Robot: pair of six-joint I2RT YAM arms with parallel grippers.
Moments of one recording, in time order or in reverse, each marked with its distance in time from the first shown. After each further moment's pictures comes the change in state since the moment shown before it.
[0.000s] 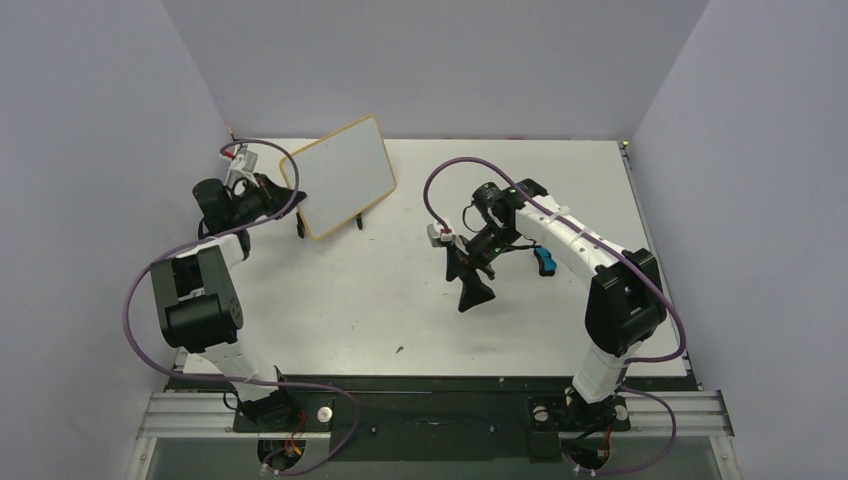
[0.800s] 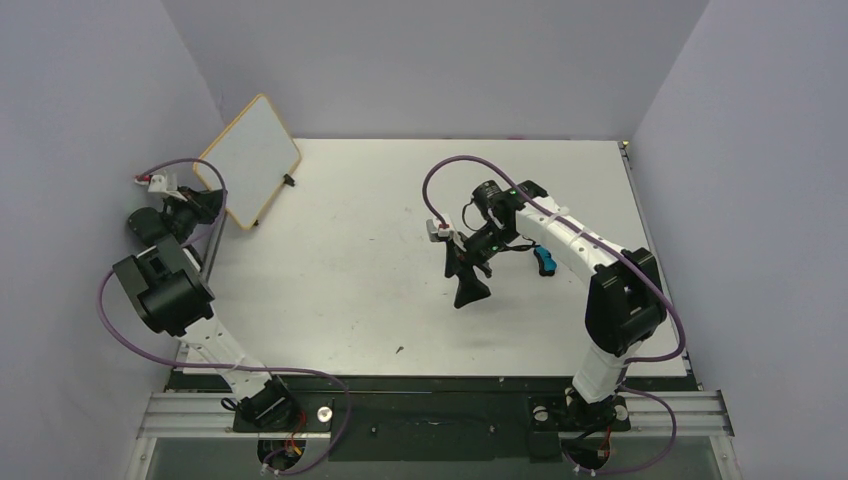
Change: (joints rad) left arm 0.352 0.246 0.084 0.432 -0.036 -0.027; right arm -0.006 0.000 -0.019 0.092 0.002 0.093
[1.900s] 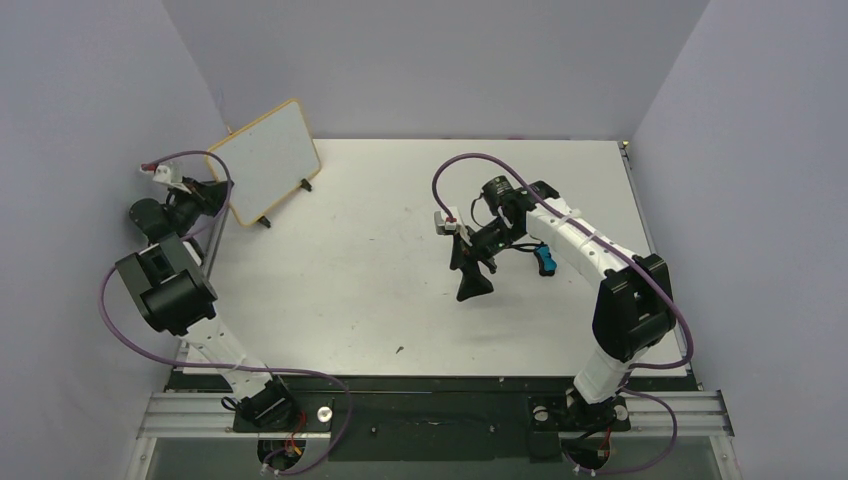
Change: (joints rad) left arm -0.039 -0.016 0.064 -0.037 0.071 0.005; right arm -0.039 -0.048 -0.034 0.074 0.014 0.060
